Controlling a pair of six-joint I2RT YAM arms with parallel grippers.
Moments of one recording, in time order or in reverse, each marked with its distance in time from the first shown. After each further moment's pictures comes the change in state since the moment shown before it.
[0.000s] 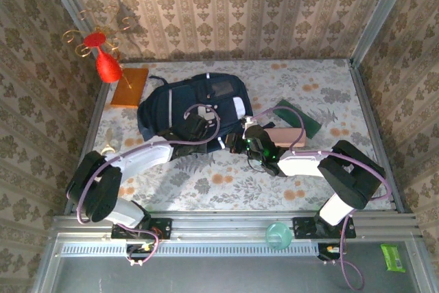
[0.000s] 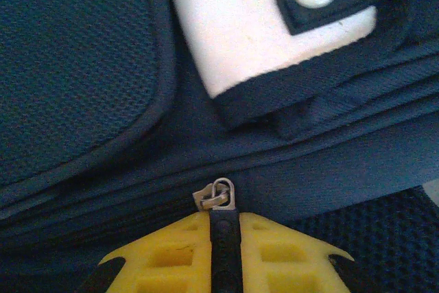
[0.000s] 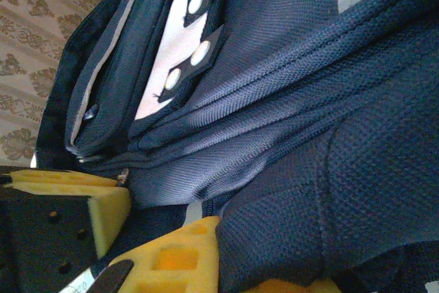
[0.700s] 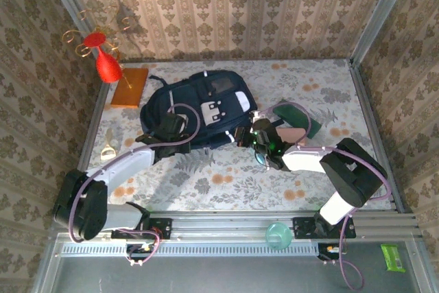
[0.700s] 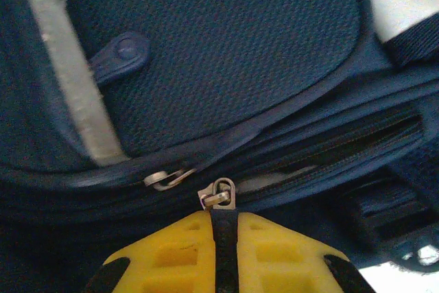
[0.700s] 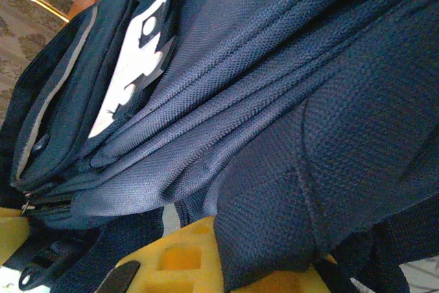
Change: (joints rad) left arm 0.194 -0.163 -0.123 0.012 0.157 0.126; right arm -0.124 0.000 0.015 -0.043 -0.018 -0.072
